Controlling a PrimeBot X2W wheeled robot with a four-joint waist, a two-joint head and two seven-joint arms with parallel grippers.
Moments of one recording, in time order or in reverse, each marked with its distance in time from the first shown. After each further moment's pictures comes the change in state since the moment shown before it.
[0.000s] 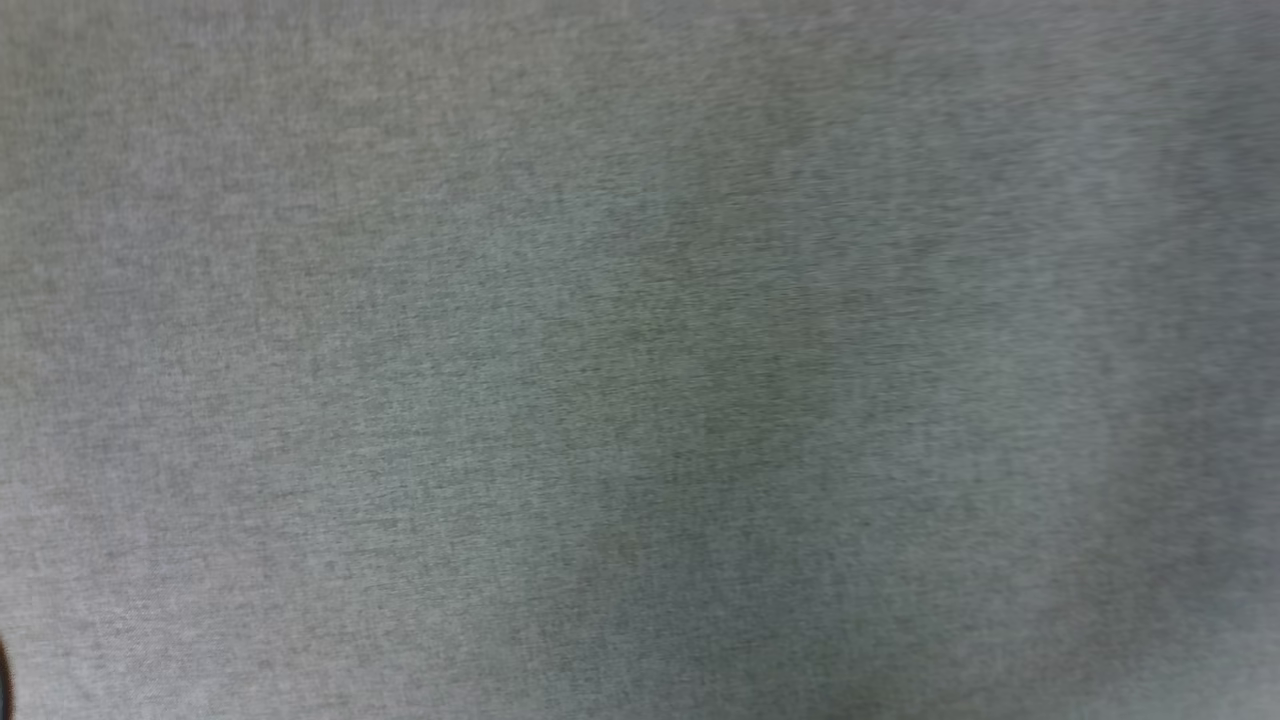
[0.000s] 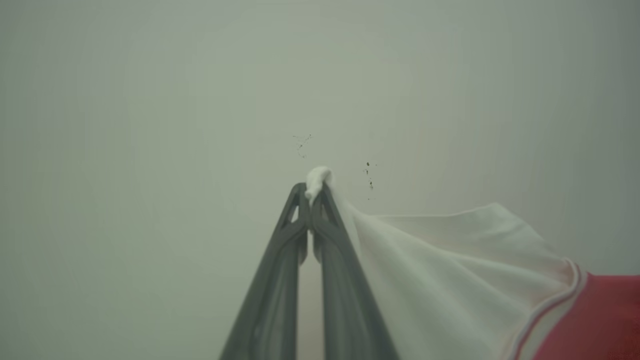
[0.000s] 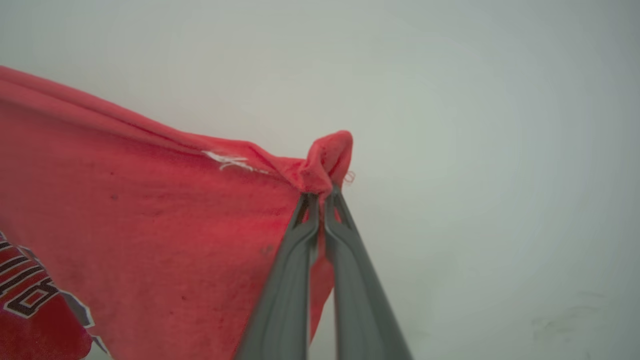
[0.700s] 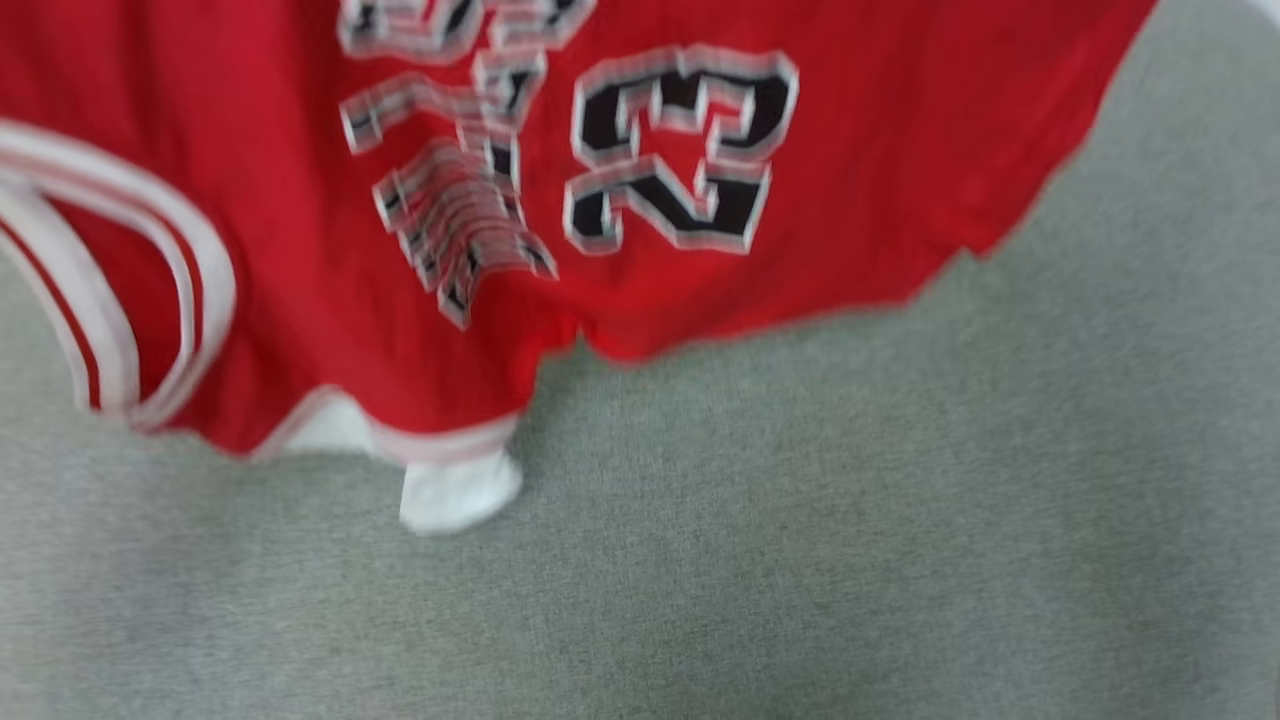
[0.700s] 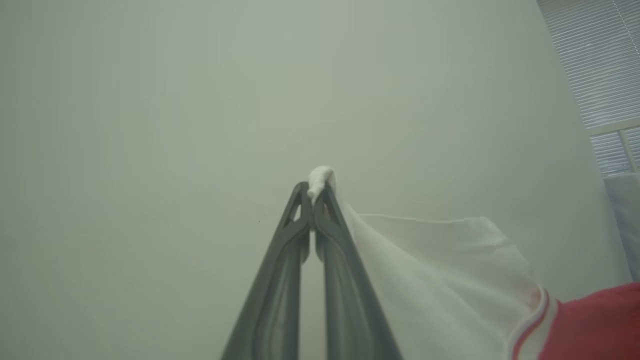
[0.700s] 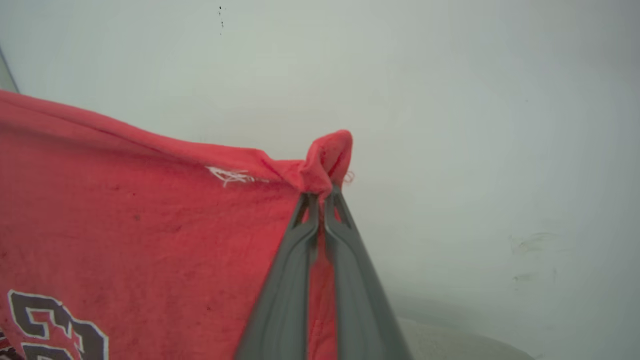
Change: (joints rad) left arm 0.940 0.148 0.263 -0.742 -0.185 0.160 0.122; right arm 0.692 -0.065 0.030 -0.600 0.327 -0.001 0.460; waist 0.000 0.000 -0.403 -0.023
